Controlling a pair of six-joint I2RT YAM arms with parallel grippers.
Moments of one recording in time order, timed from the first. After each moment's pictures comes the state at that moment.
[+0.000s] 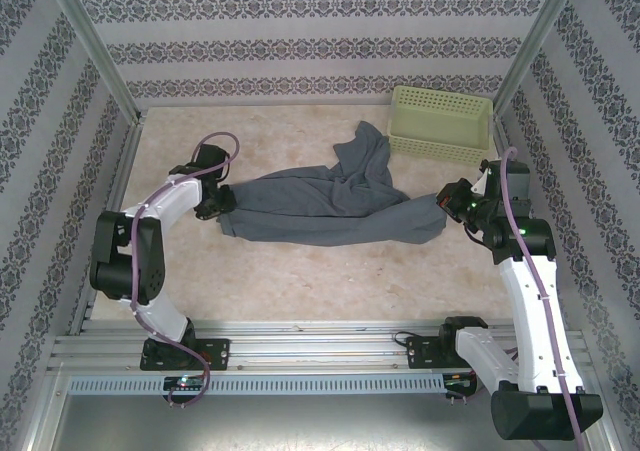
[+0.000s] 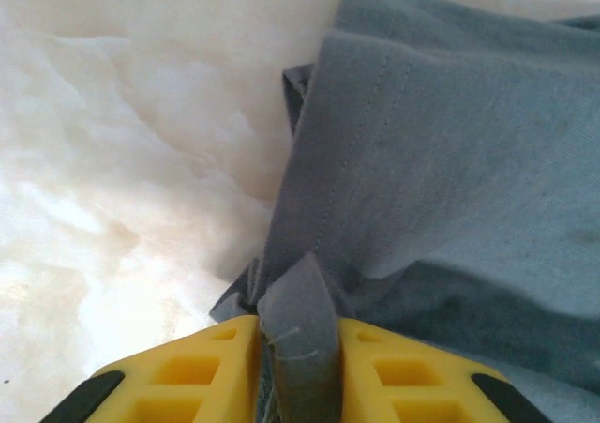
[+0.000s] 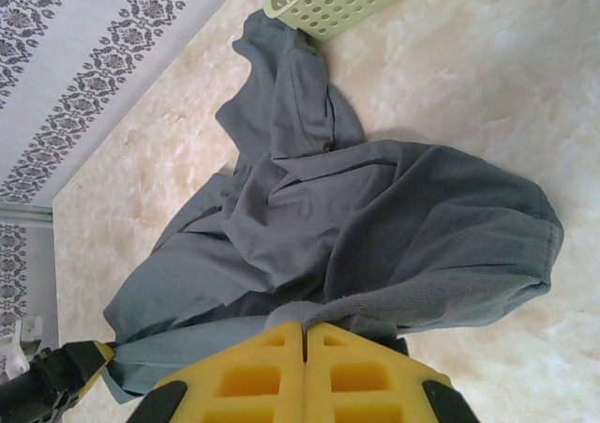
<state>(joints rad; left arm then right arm) -0.12 1.68 1.12 -0.70 -0.06 -0.52 -0.04 0.90 1.04 -0.86 -0.28 0.70</state>
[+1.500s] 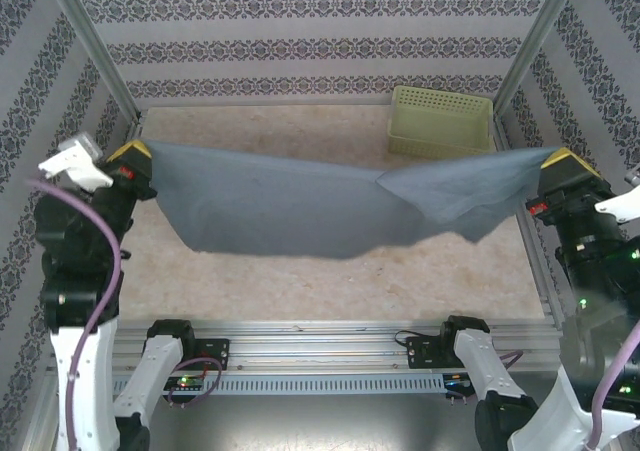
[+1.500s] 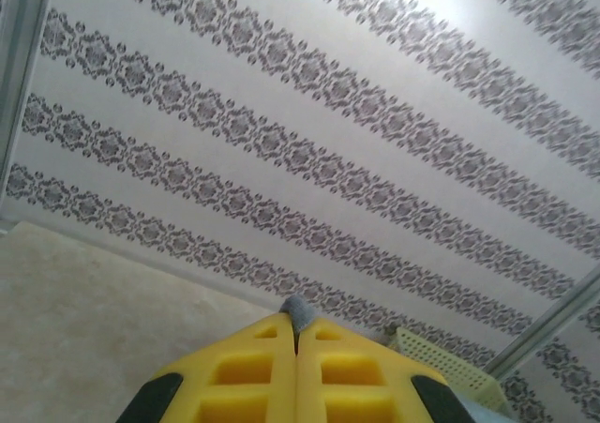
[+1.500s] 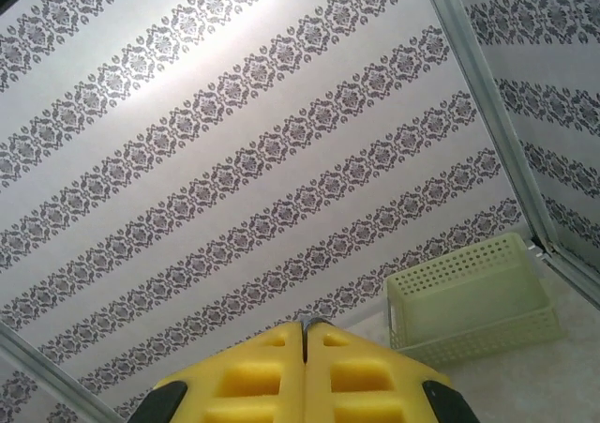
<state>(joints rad) 0.06 0.73 1.26 -0.54 0.09 -0.50 -0.17 0.84 1.95 -1.09 -0.13 0.58</state>
